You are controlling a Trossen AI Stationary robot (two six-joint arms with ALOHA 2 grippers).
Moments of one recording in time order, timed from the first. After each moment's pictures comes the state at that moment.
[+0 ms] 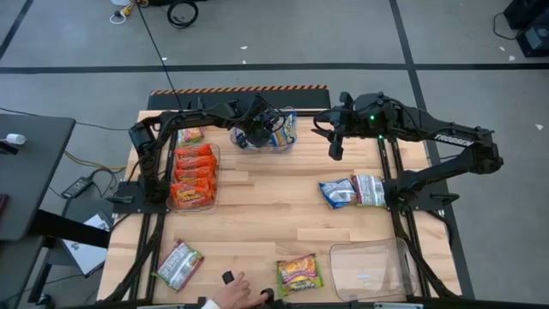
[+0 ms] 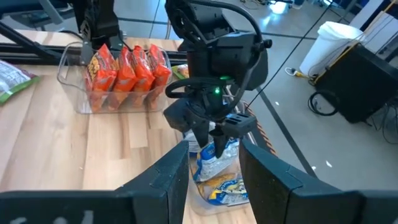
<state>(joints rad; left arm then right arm) 0.53 1.90 1.38 -0.42 0.10 1.63 -0.19 1.14 1.31 -0.60 0.15 -0.17</state>
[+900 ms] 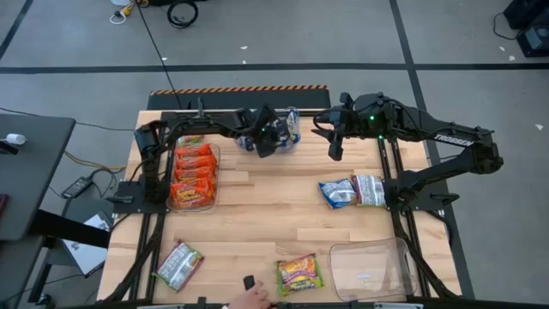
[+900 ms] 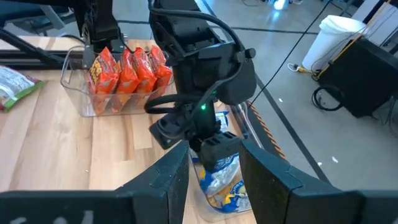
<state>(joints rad) 0.43 1.93 1.37 -0.30 0.06 1.82 -0.19 1.14 1.30 -0.60 0.15 -0.13</state>
